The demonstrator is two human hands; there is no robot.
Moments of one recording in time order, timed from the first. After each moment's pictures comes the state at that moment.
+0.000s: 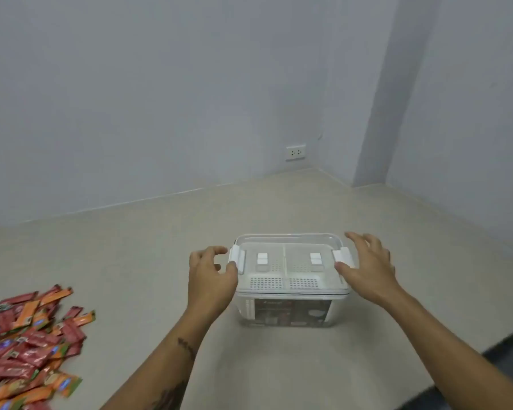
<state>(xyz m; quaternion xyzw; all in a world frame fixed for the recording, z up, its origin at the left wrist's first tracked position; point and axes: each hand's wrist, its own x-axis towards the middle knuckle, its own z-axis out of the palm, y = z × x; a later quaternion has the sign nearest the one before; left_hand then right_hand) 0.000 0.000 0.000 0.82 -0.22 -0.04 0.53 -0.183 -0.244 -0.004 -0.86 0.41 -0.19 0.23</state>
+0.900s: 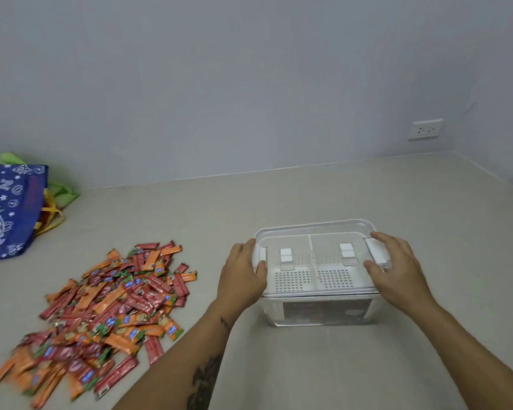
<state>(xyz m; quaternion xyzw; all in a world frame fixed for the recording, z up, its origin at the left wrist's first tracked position) 0.081 0.064 -0.028 0.92 -0.19 0.02 0.33 -0.041 -0.200 -0.051 -0.87 0.23 -0.23 0.38</state>
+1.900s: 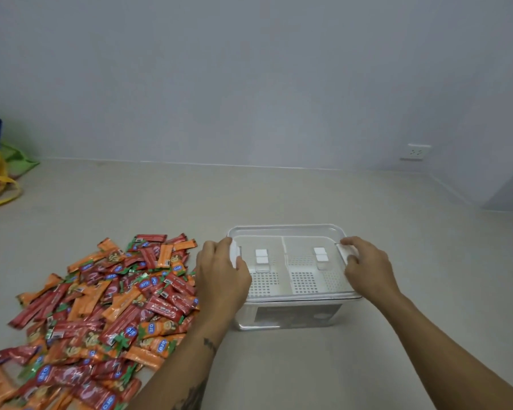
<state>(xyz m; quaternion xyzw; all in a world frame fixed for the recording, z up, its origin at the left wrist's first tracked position) 0.164 0.220 -0.051 0.89 -0.11 0.12 0.42 0.068 -0.031 -0.028 -0.91 0.30 -0.18 0.22</state>
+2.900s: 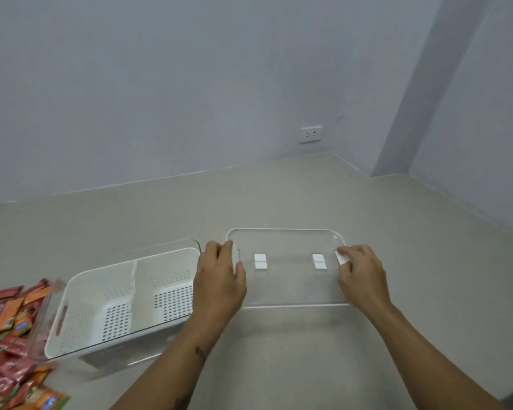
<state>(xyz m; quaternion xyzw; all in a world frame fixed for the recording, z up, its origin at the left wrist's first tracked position) 0.059 -0.028 -0.038 0.88 -0.33 0.11 0.33 -0.098 -0.252 -0.058 -0.84 0.42 -0.26 0.21</state>
